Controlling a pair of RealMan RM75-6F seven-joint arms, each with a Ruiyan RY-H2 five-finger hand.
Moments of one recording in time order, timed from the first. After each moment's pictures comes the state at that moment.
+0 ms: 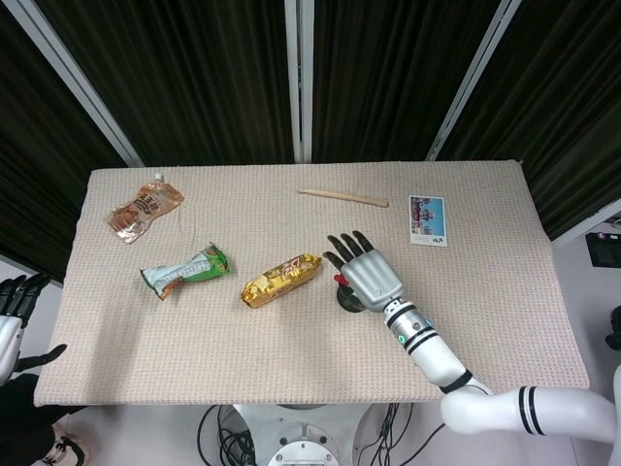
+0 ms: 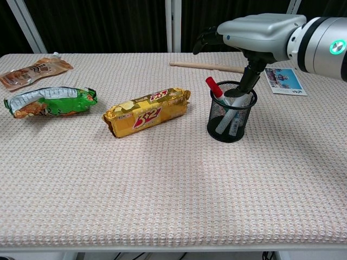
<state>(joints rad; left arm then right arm) -0.09 -1.02 -0.01 -1.52 1.56 1.50 -0.20 0.85 -1.41 0.22 -1.86 -0.85 1.01 -0.79</state>
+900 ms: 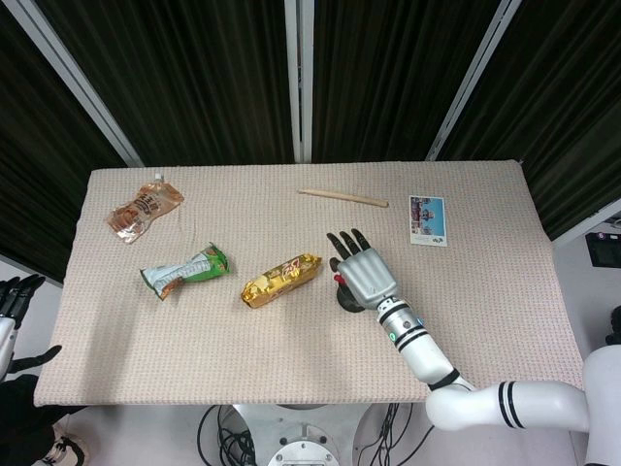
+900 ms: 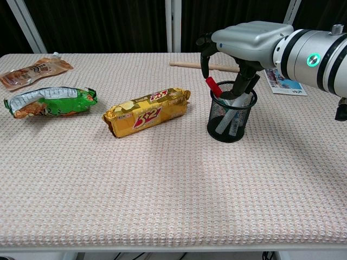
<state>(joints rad) -0.09 -1.02 -0.01 -1.49 1.55 1.49 -0.24 0.91 -1.47 0.17 -1.80 -0.80 1.09 -0.81</state>
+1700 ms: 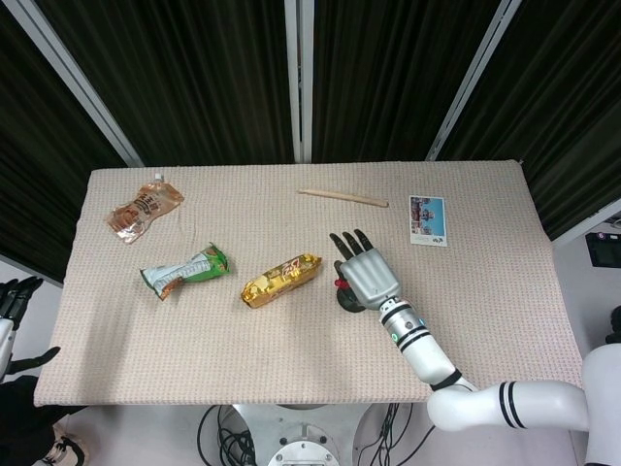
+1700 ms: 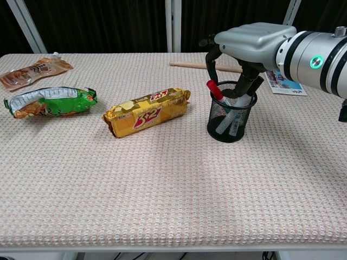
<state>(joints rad) -0.08 -1.03 -0.01 -1.47 1.54 1.48 -0.25 0.92 -1.47 0.15 -1.80 -0.79 1.10 -0.80</state>
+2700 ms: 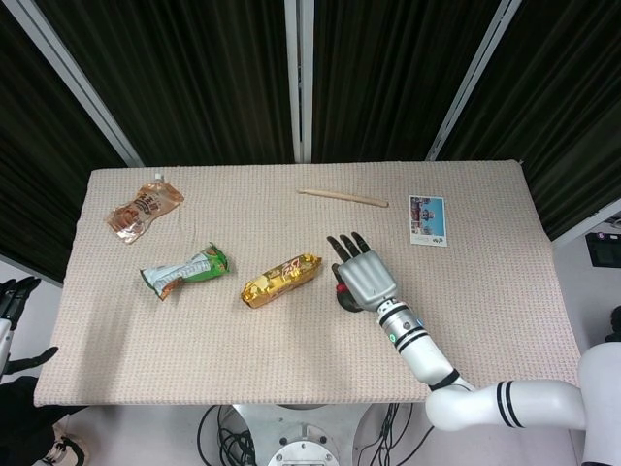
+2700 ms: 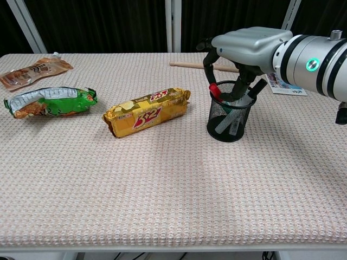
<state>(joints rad) -0.08 -1.03 -0.01 -1.47 1.54 1.48 -0.27 0.93 -1.48 0.14 -1.79 -0.79 1.10 -0.78</state>
